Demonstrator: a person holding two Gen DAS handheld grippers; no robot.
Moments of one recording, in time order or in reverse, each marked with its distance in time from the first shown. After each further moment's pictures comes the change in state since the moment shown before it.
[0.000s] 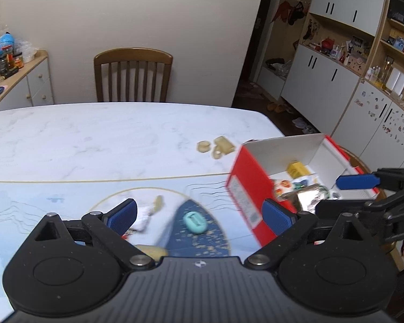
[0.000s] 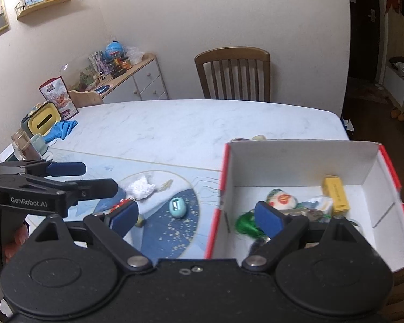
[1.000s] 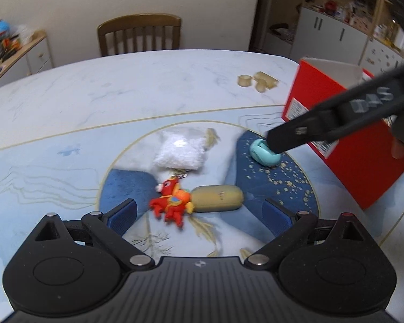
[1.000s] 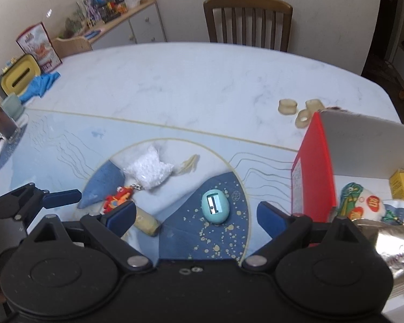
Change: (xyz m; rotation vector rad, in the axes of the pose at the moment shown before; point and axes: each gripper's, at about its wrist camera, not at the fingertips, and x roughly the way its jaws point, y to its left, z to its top) left arm 0.068 0.068 -0.076 0.112 0.105 0.035; right arm 0.145 0.062 0.009 -0.031 0.244 -0.064
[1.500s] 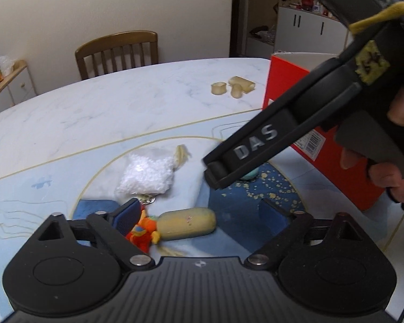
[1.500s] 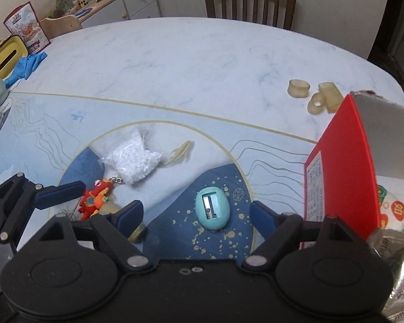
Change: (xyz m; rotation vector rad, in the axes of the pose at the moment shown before) left arm 0.023 -0.029 0.007 0.109 -0.049 -0.024; right arm 0.044 -0.003 0.007 -0.012 0.076 -0.014
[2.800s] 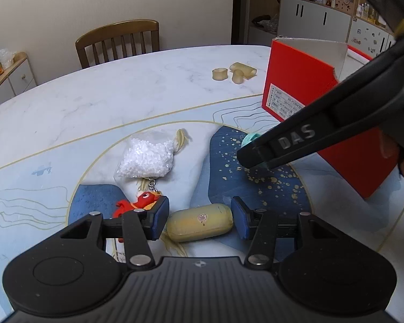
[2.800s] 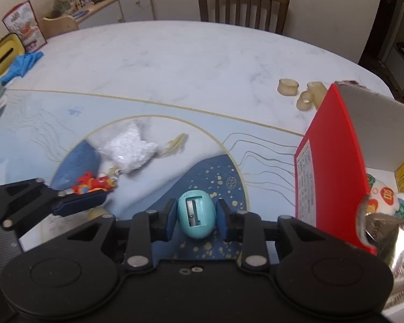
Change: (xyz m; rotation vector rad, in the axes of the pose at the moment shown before) left arm -0.002 -0.002 -0.009 -0.005 0.046 0.015; right arm -0.020 0.005 -0.022 -0.009 -0.056 -0.038
